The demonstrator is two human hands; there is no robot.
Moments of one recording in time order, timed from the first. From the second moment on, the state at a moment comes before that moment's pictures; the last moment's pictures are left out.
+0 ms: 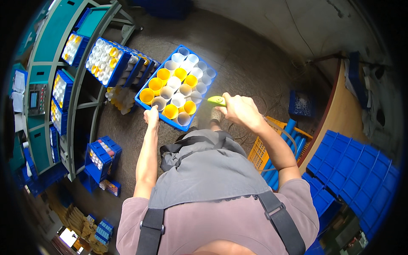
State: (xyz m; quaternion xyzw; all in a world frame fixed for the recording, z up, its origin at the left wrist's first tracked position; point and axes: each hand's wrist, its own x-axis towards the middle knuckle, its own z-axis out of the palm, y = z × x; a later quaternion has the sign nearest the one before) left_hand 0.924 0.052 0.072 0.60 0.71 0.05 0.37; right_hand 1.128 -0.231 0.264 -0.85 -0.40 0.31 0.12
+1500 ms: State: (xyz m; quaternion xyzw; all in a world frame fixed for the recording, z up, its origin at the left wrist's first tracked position) left_hand 1.261 0.983 0.156 -0.03 0.62 0.42 0.67; right_hand 1.253 0.388 0.296 -0.96 -0.14 0.21 0.09
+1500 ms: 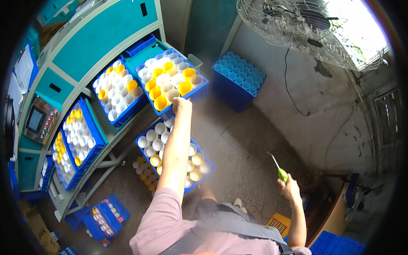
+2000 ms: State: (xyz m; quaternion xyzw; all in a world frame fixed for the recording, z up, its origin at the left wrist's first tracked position) left_hand 1.118 1.051 0.046 0.27 0.30 0.38 0.83; right_hand 1.197 0.353 0.220 -0.93 0.02 0.33 0.13
